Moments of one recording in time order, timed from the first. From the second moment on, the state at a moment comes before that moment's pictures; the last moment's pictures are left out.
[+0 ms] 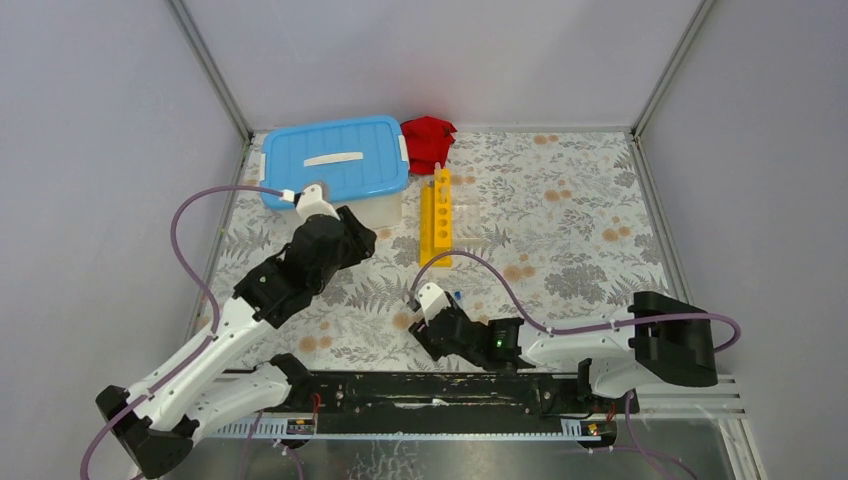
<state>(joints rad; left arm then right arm) -0.70 0.91 0.94 -0.56 -0.42 -0.78 1.37 1.40 0.66 -0.01 0.46 0.31</state>
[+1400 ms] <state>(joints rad) -0.70 0.80 0.86 -0.58 -0.36 -0.88 1.33 1.57 0.68 0.09 0.37 0.37</state>
